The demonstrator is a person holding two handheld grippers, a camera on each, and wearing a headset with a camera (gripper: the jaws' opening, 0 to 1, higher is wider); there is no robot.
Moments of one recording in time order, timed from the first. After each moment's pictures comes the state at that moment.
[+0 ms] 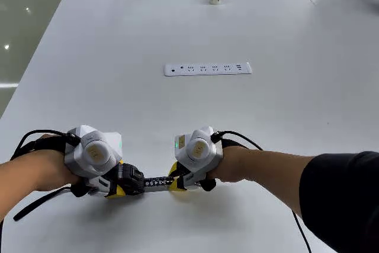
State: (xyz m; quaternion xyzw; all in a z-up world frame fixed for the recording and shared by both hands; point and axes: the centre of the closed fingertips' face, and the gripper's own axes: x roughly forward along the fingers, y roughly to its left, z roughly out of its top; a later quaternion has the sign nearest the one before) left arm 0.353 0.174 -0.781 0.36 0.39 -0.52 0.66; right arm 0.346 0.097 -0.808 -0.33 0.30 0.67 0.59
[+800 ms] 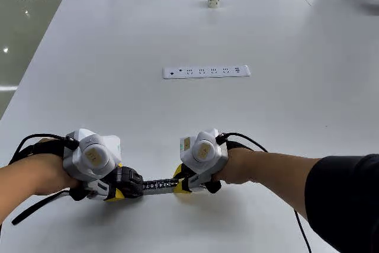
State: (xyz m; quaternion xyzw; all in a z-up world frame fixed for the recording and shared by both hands) left arm 0.356 0.175 -0.781 0.36 0.39 -0.52 0.67; right arm 0.349 0.083 -0.807 -0.33 0.31 0.67 0.59
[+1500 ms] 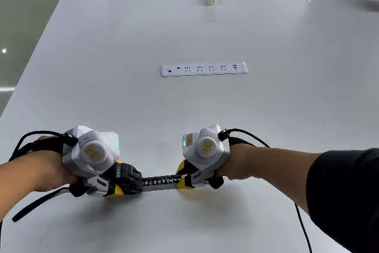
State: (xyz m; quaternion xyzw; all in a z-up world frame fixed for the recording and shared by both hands) left arm 0.355 0.173 -0.781 0.36 0.40 -0.52 0.67; right arm 0.349 0.073 -0.808 -0.33 0.31 0.67 0.59
